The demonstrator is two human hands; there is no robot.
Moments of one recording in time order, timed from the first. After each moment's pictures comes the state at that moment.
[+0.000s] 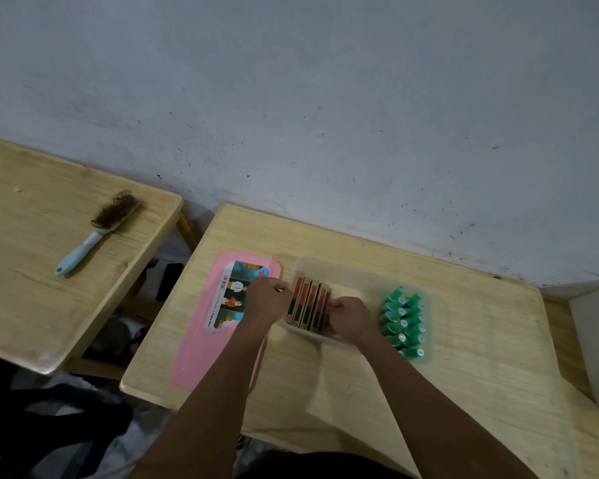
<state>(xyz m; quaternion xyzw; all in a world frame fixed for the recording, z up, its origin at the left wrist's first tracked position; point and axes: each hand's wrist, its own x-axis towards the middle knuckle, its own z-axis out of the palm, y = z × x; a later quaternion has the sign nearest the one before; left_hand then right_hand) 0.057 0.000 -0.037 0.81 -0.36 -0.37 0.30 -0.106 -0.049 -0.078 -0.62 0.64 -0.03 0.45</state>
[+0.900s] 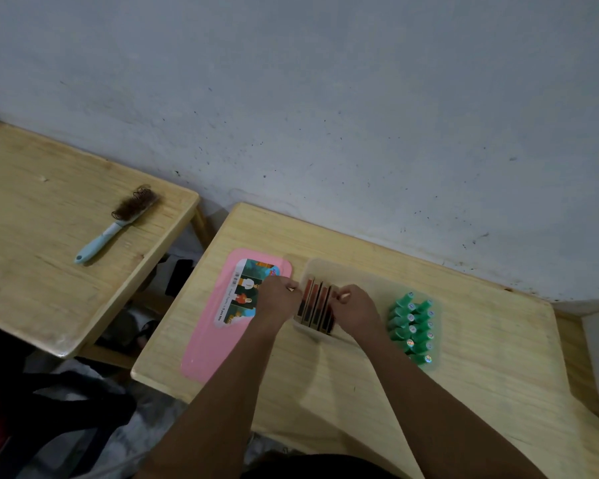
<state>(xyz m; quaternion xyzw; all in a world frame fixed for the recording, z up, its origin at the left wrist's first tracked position) 0.057 -0.001 -0.044 0.81 -0.36 -0.36 0.31 -0.093 -0.052 -0.068 -0.65 0.66 -0.08 0.37</state>
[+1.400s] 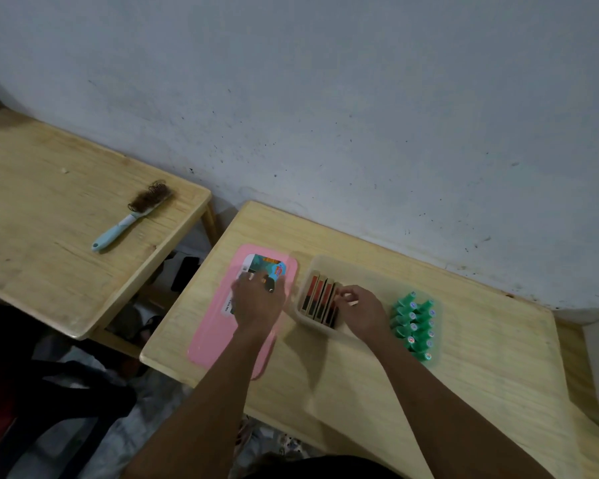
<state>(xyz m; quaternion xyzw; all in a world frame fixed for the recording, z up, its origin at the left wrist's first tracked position) 0.077 0.034 -0.062 0.88 -0.31 -0.20 0.28 -0.108 -0.039 -0.061 -0.69 0.60 -0.13 0.39</state>
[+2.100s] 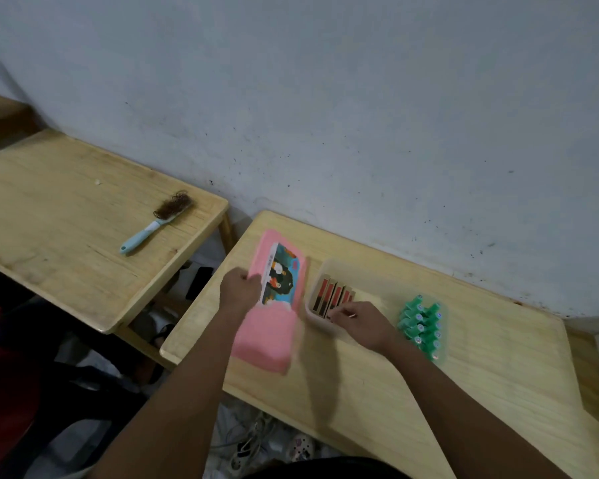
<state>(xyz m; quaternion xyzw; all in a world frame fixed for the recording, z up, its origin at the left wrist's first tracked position) 0.122 0.061 -0.014 0.86 -0.24 -0.28 0.36 -0.114 -0.012 -0.026 -0.75 0.46 -0.05 0.47</state>
